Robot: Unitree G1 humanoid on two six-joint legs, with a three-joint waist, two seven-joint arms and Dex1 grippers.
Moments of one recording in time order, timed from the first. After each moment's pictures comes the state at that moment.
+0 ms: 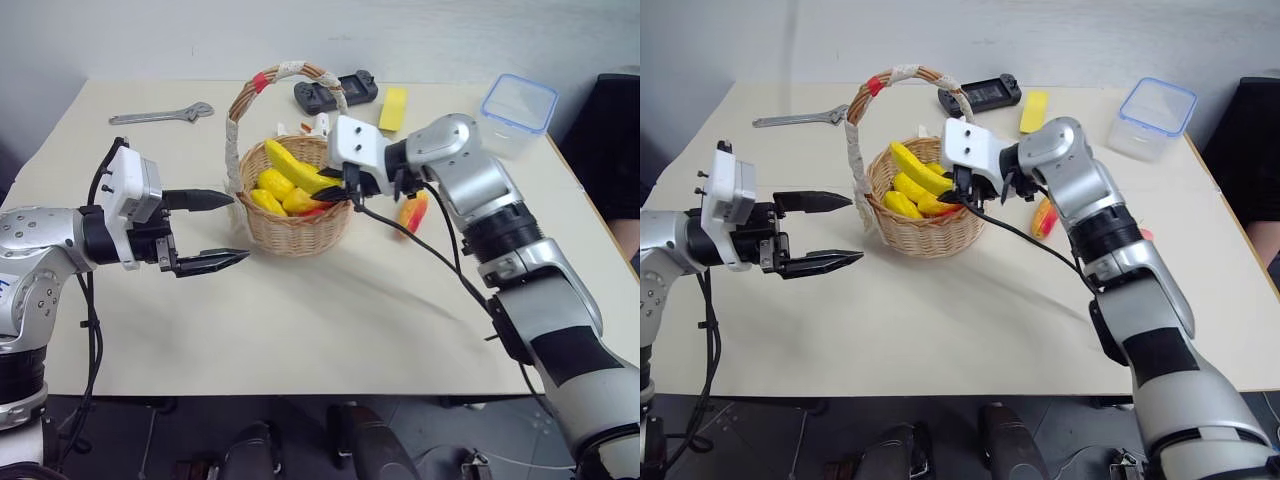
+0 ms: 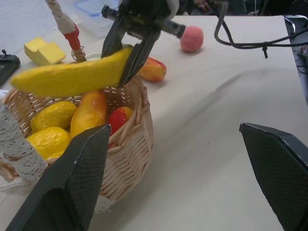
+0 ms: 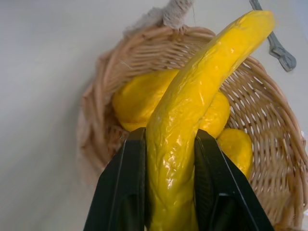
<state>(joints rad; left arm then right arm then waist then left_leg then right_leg) -0.46 0.92 0.24 -0.26 -0.63 0.58 -1.06 -1.33 -0.35 0.39 0.78 -0.05 0.02 1.15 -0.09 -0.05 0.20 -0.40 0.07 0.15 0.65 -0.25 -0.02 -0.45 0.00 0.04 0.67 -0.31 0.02</state>
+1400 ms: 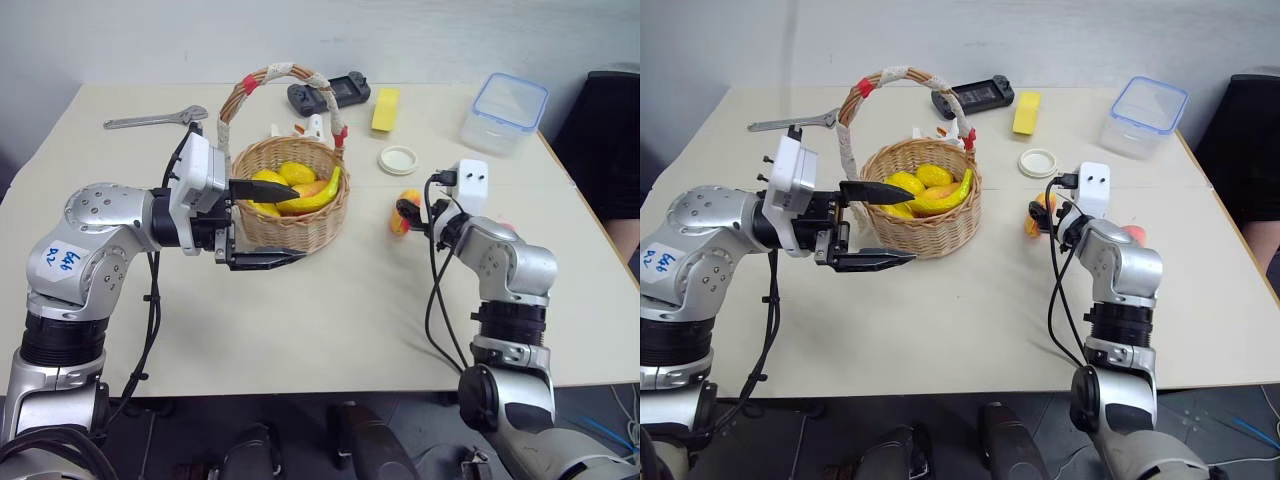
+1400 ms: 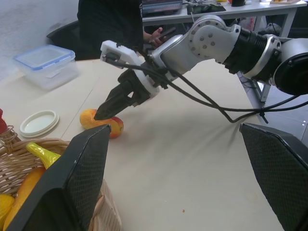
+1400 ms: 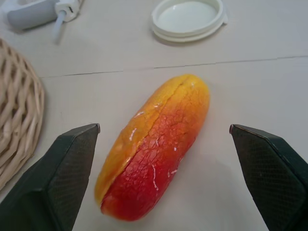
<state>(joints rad) -0.68 0.76 0.04 -0.21 -0.62 0.56 -1.09 -0.82 -0.18 -0.33 0.22 0.19 0.92 0.23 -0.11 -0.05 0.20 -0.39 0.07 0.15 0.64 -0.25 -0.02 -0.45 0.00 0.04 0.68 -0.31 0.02</state>
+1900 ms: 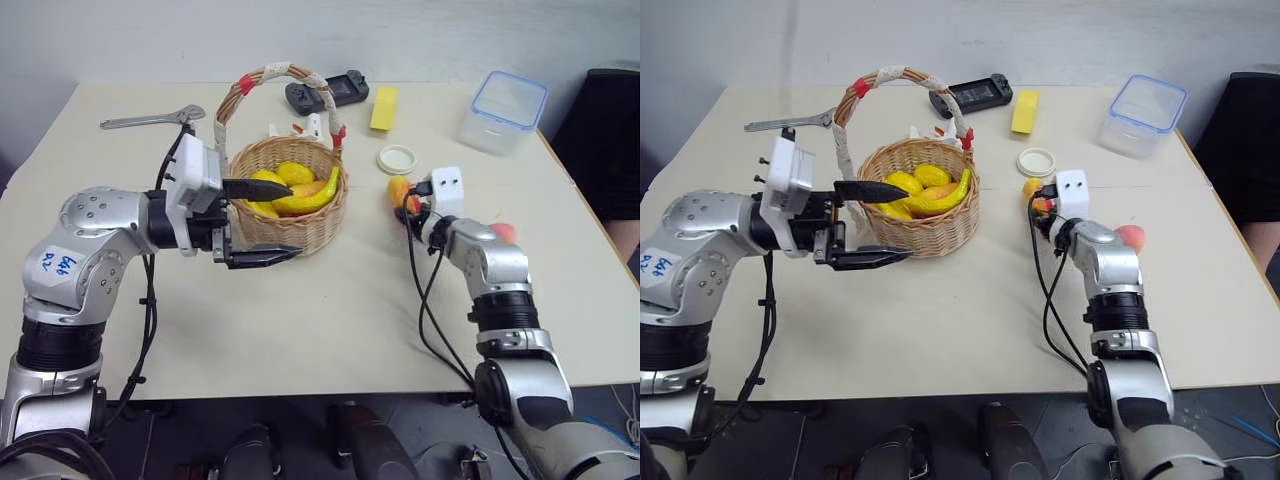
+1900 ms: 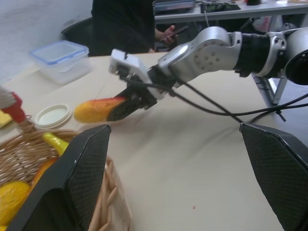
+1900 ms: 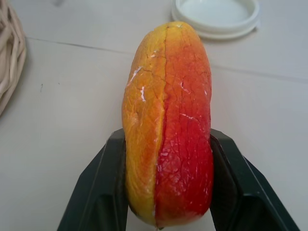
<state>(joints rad) -0.63 0.78 0.09 -0.22 -0.62 0.56 -1.04 -0.78 -0.35 -0.12 0.31 0.17 0.65 0.43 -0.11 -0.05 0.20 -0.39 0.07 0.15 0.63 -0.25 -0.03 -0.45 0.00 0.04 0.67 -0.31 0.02</state>
